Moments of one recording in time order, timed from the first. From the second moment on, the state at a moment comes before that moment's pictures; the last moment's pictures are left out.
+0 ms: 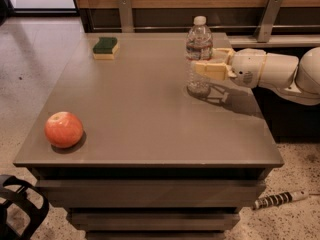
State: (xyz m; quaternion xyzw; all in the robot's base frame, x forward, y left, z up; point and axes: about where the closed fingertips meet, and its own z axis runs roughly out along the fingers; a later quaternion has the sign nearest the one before) arm 0.633 -0.129 0.907 -0.39 0.63 0.34 0.58
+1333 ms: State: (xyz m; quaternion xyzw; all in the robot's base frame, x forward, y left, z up) arm 0.618 -0.128 0.888 -0.38 0.61 0.35 0.60
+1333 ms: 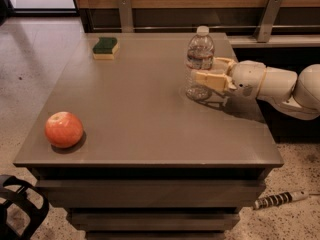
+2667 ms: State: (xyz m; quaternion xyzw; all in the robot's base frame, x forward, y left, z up) arm 0.617 -0.117 0.889 -0.39 0.61 0.36 0.60
